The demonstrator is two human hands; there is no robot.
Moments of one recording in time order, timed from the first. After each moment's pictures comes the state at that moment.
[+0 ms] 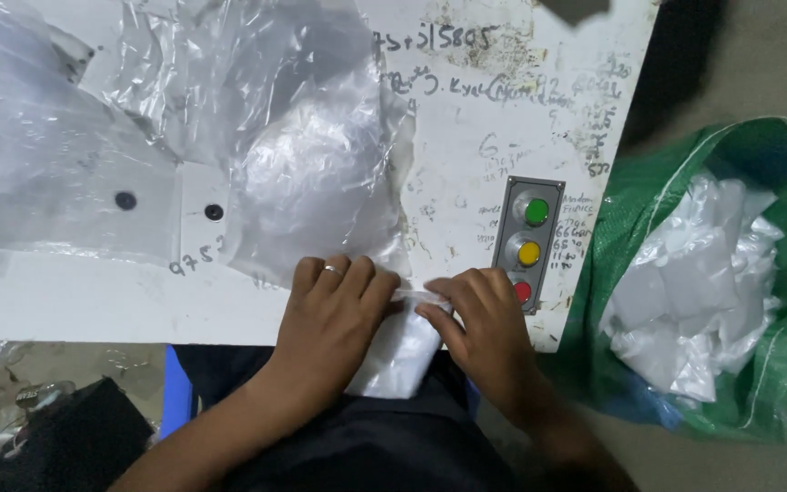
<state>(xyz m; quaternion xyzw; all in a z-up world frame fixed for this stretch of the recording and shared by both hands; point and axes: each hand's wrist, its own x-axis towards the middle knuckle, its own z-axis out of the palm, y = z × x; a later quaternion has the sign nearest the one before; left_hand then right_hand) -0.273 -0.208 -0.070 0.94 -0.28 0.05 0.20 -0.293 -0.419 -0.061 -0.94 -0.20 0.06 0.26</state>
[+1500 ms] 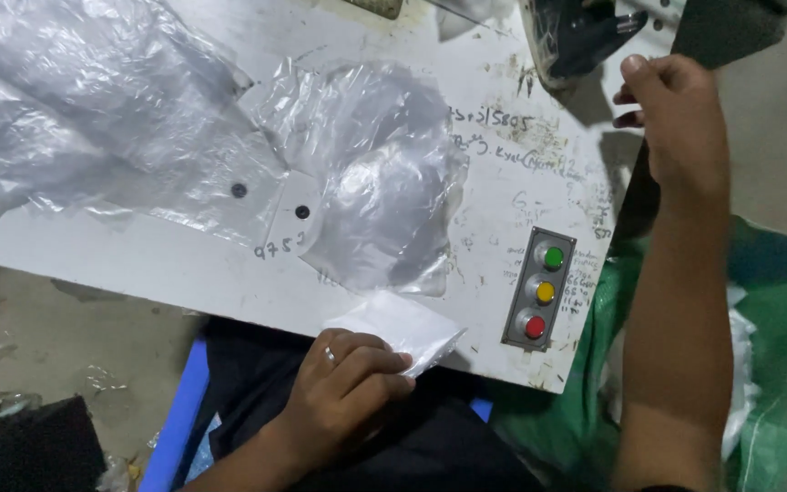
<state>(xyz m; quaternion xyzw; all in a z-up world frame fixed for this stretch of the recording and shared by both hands) -0.336 -0.169 -0.029 0.81 -0.25 0.23 0.48 -0.060 -0.476 0.018 -0.93 0.07 0.04 0.35</state>
